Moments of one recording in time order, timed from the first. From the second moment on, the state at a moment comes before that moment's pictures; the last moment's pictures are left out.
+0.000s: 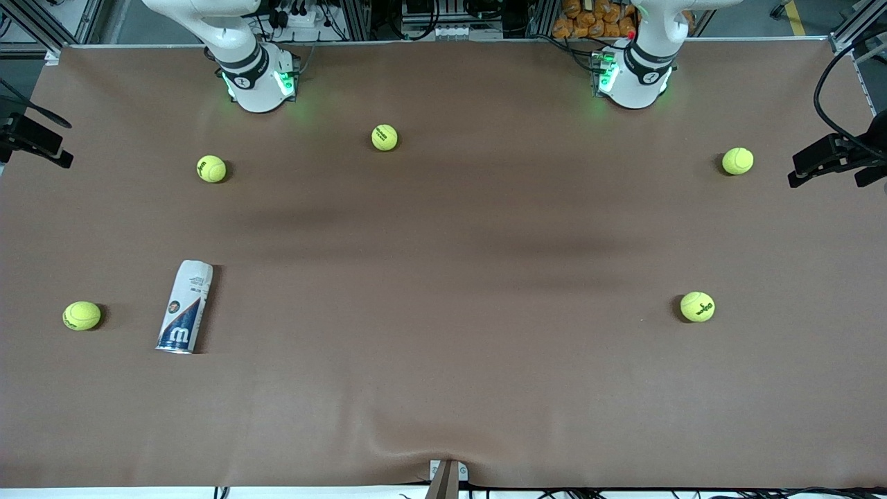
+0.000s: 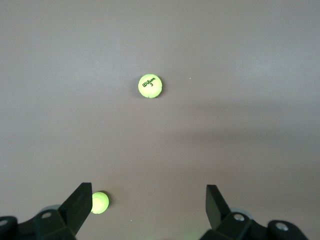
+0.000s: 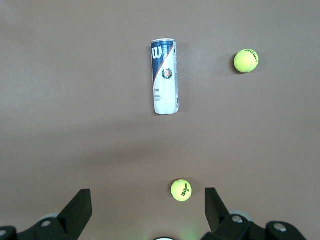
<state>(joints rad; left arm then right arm) 0.00 0.04 0.01 -1.47 0.01 1.49 0.01 -0.03 -0.04 -0.08 -1.52 0.01 1.44 0.01</state>
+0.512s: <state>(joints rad) 0.00 0.04 0.01 -1.47 0.01 1.49 0.01 -0.03 -0.04 -0.08 -1.52 0.01 1.44 0.01</state>
